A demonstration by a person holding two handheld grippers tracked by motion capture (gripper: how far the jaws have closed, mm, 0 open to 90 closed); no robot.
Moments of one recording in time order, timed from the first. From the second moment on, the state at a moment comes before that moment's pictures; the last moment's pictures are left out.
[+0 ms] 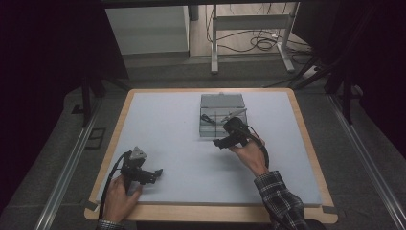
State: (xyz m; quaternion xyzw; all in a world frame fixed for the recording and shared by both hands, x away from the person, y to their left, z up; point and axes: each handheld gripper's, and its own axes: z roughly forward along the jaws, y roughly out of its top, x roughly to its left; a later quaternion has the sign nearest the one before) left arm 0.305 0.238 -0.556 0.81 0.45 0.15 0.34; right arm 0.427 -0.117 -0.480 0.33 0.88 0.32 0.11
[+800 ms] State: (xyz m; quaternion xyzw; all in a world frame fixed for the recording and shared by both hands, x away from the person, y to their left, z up) left arm 0.305 0.238 -0.556 0.81 0.45 0.15 0.34; right arm 0.407 -0.148 -0.485 0.34 0.88 0.31 0.10
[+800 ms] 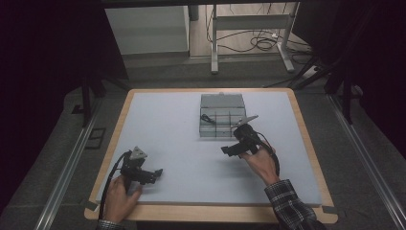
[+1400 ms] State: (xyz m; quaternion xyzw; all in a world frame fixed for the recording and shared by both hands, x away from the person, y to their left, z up) left arm 0.305 0.238 -0.556 0.81 0.45 0.15 0.34; right arm 0.389 -0.160 -0.483 0.33 0.89 0.30 0.10
